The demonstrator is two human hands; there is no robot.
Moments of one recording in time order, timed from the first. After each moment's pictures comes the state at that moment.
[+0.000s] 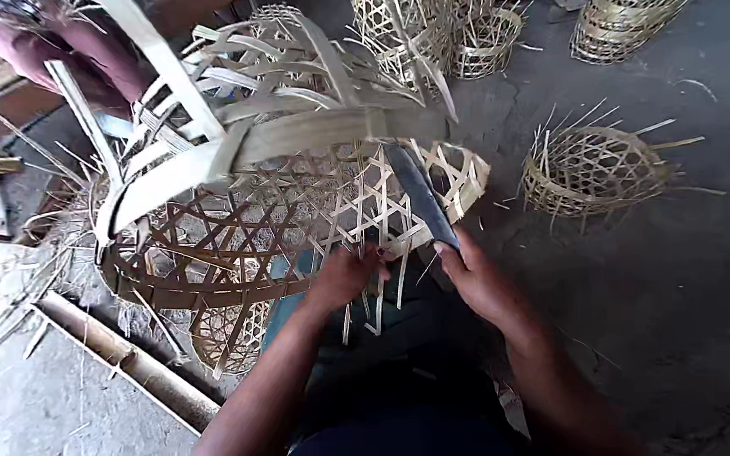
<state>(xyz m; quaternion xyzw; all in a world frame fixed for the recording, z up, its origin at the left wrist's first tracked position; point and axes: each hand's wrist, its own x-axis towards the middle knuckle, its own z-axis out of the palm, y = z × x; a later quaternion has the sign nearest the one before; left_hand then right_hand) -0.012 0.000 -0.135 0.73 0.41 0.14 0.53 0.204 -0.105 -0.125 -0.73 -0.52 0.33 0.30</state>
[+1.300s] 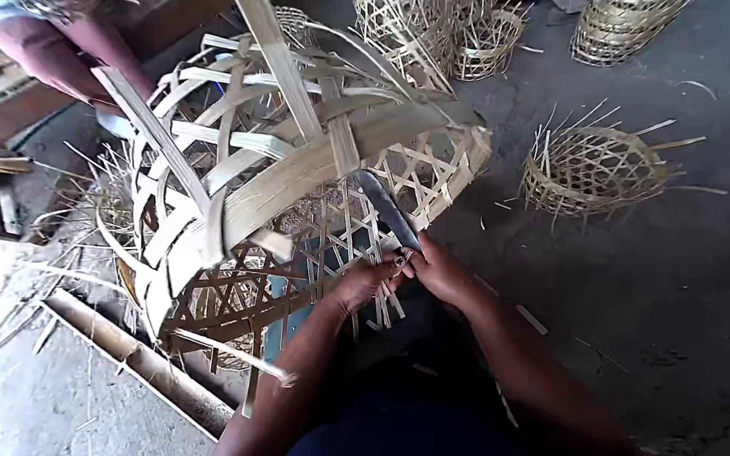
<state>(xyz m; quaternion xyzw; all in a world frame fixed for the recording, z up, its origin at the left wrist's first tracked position) 0.002 -0.018 -0.182 0.52 0.26 0.19 0.79 0.183 -0.076 -0.171 -0.67 -0.55 0.42 0.27</state>
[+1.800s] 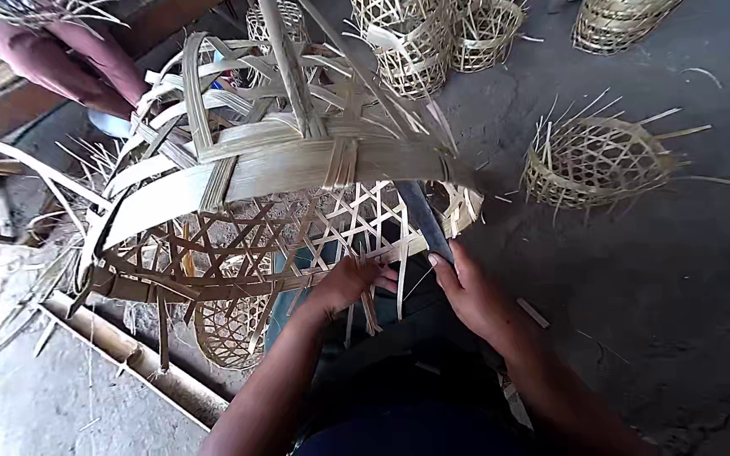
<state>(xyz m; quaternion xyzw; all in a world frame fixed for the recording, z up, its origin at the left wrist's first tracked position) -0.021 -0.012 -0.147 0.61 0.42 0.04 0.68 0.183 -0.127 -0.135 -0.72 -0.55 0.30 0.30</state>
